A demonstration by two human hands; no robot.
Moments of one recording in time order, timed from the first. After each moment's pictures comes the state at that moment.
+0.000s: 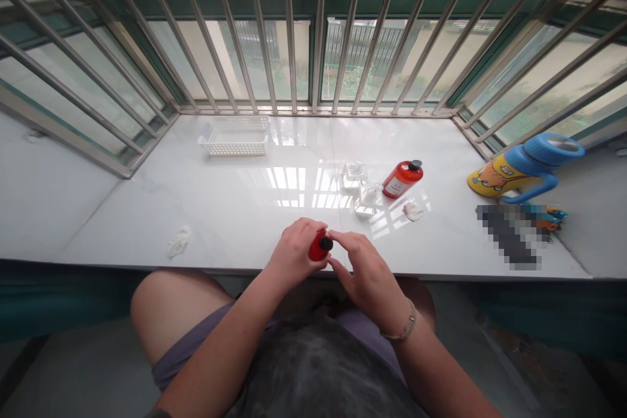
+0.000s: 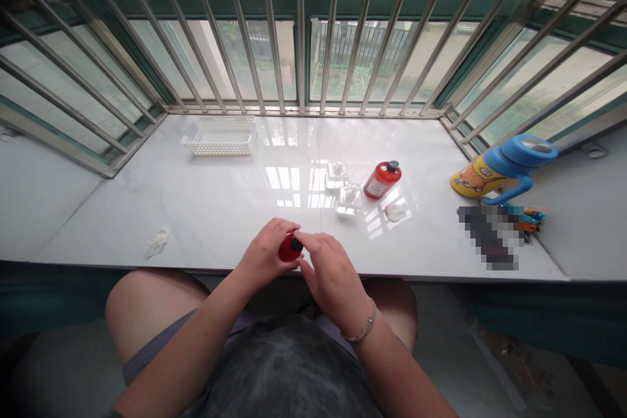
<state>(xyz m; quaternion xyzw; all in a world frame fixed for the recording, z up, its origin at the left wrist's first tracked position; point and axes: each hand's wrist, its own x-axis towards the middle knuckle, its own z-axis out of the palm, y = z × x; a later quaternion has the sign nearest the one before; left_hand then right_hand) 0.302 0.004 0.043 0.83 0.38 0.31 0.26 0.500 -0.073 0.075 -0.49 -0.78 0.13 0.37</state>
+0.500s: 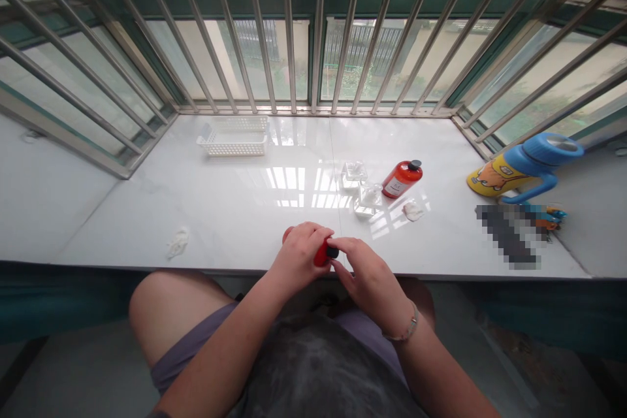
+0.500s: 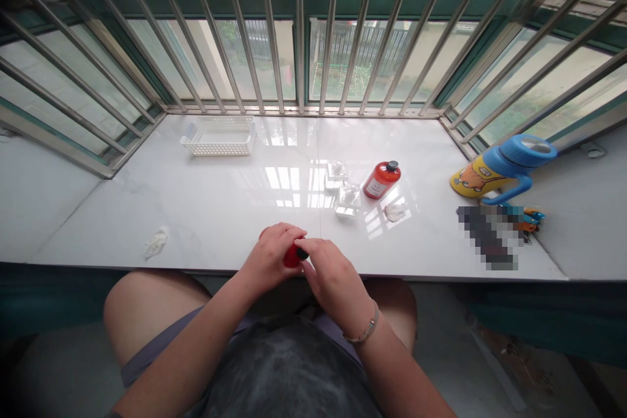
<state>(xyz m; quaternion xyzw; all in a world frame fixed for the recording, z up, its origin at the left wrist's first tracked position) 0.310 -0.003 0.041 0.86 0.37 0.28 0.24 0.503 -0.074 0.071 -0.50 -0.77 0.15 0.36</state>
